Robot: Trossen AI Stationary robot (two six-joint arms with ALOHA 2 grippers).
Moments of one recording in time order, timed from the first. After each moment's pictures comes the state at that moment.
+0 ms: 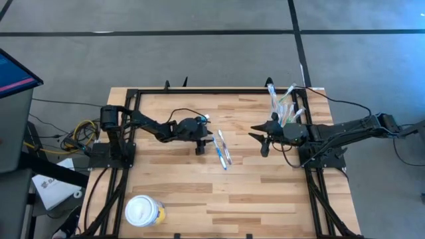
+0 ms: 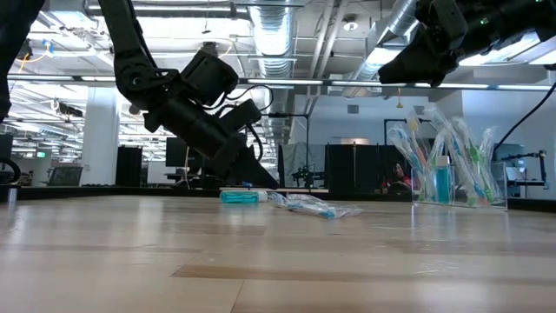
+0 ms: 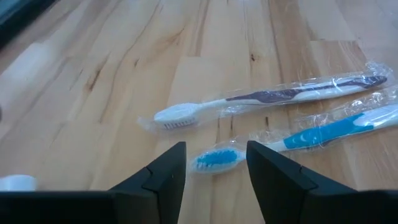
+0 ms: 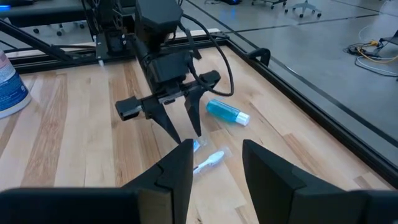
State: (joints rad) left arm 0.21 1.85 0.67 0.62 0.01 0.12; right arm 0.11 0.86 0.48 0.01 0.44 0.15
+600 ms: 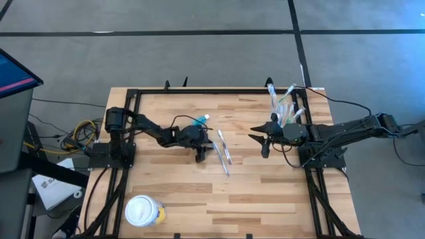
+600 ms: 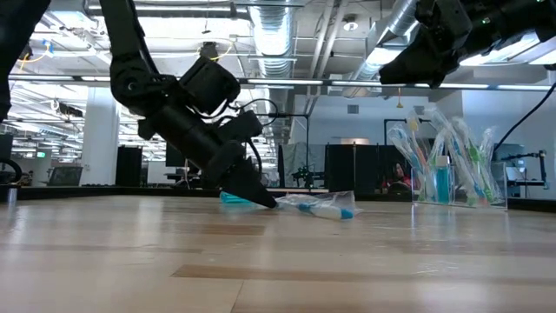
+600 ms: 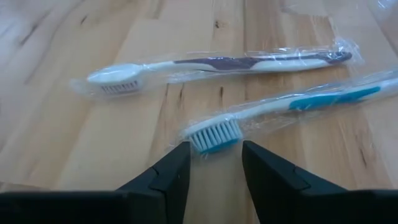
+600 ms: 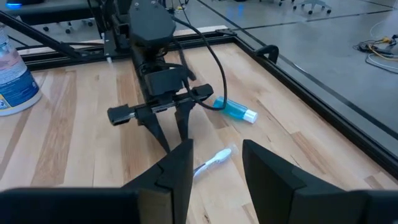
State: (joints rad) left arm 0.14 1.91 0.67 0.61 0.00 0.00; right arm 0.11 0.86 0.48 0.01 0.41 0.16
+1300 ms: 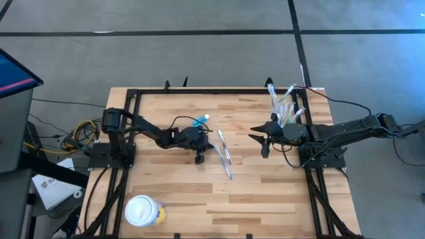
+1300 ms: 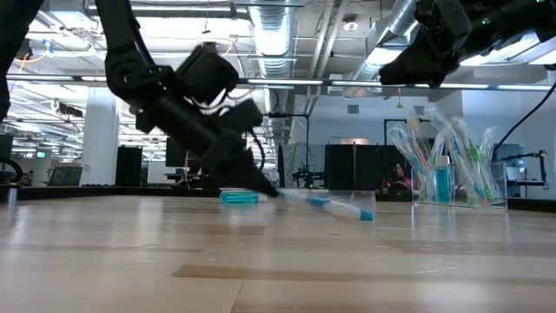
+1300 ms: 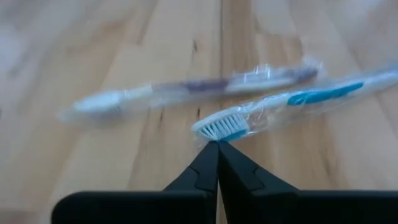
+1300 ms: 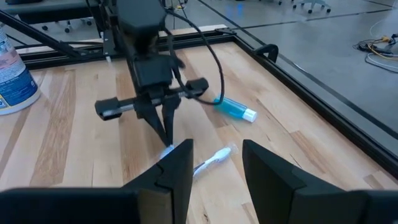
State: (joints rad) left arm 0.10 1.86 0.67 0.61 0.00 0.02; right arm 0.11 0.86 0.48 0.00 0.41 0.16
